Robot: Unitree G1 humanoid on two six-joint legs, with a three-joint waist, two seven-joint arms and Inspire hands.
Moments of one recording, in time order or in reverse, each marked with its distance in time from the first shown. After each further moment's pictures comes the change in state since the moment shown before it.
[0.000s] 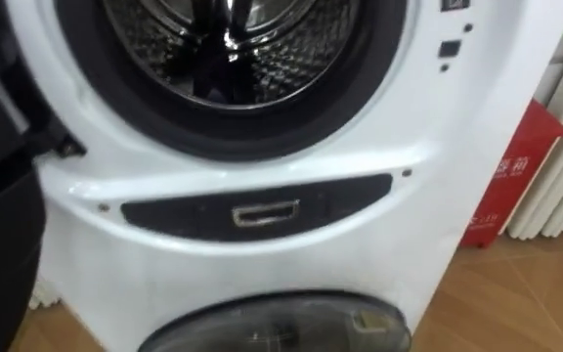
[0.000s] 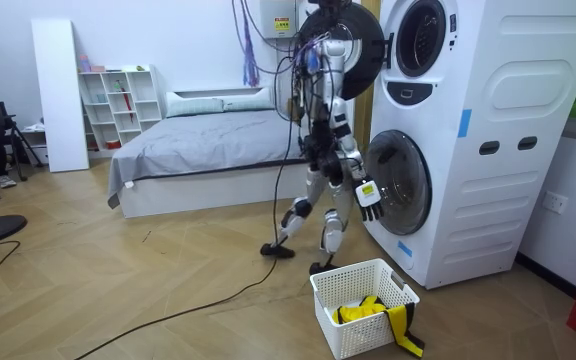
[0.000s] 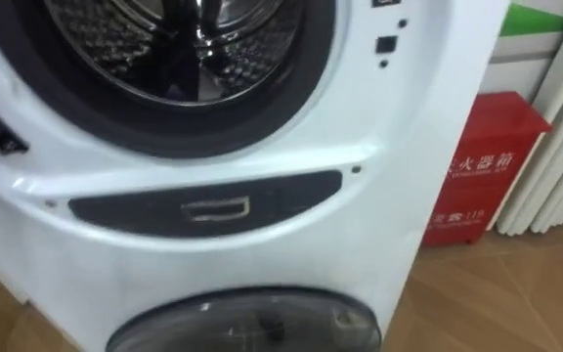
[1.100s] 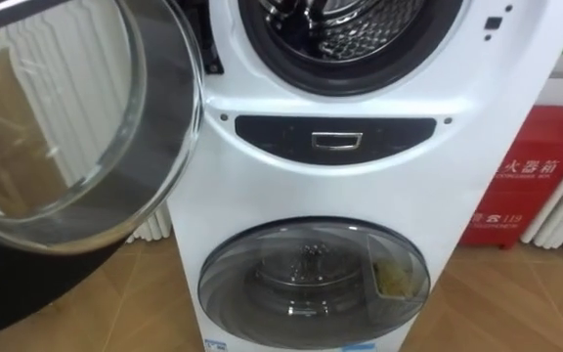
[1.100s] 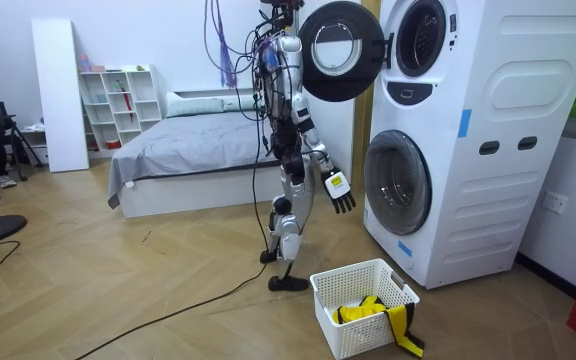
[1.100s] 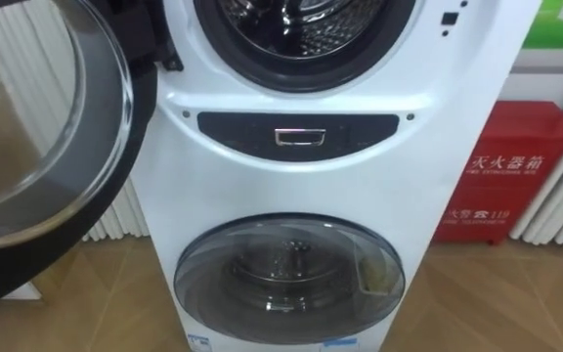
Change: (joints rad) left arm 0.134 0.000 0.028 0.089 -0.139 -0.041 0.096; right arm -0.003 0.008 0.060 0.008 0.045 -0.023 -0.065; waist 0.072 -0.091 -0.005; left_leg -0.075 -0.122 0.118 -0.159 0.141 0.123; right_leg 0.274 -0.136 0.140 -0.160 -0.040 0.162
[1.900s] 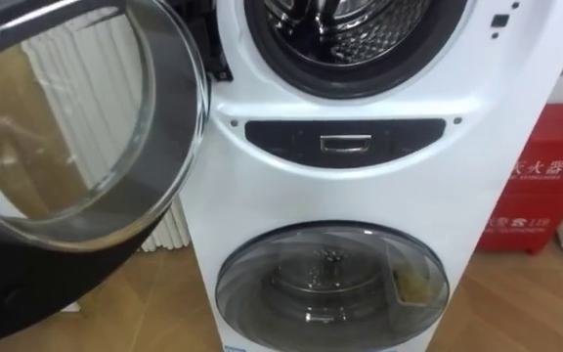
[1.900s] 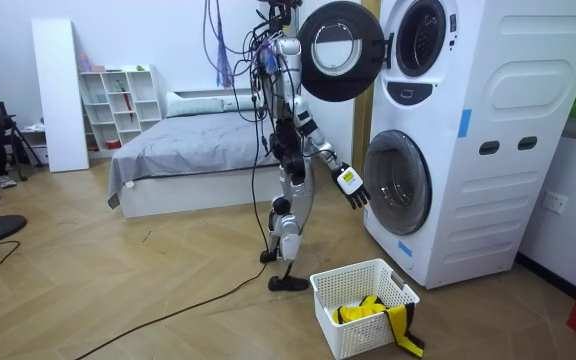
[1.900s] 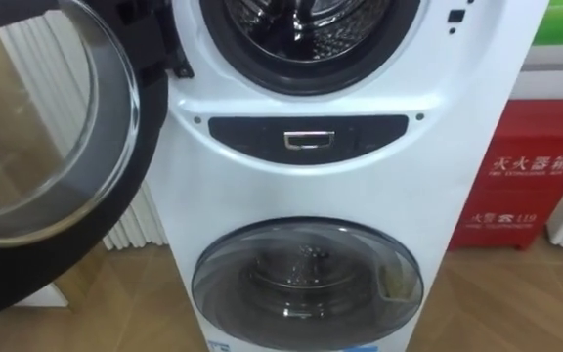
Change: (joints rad) left arm -0.275 0.205 0.218 -0.372 -0.189 0.018 0.180; right arm 0.069 -0.045 -0.121 -0.165 -0.197 -0.020 -0.040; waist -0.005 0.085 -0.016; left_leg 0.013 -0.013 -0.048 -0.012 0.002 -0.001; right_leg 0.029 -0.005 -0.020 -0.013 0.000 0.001
